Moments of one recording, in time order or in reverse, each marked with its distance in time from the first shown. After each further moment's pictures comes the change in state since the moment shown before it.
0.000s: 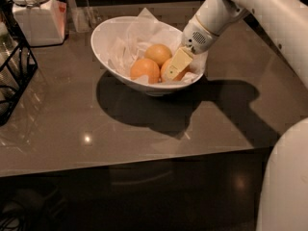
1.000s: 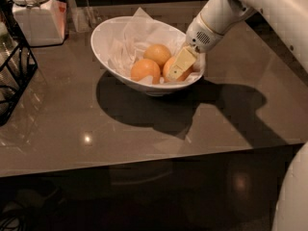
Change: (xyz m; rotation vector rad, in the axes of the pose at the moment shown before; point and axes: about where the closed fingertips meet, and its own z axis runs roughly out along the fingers) arm 0.003 -0.003 -0.015 0.086 -0.005 -0.014
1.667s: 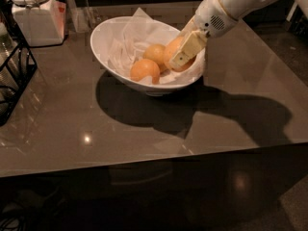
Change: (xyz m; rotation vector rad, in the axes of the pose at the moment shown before) arm -0.029 0.018 -0.057 0.048 -0.162 -0.143
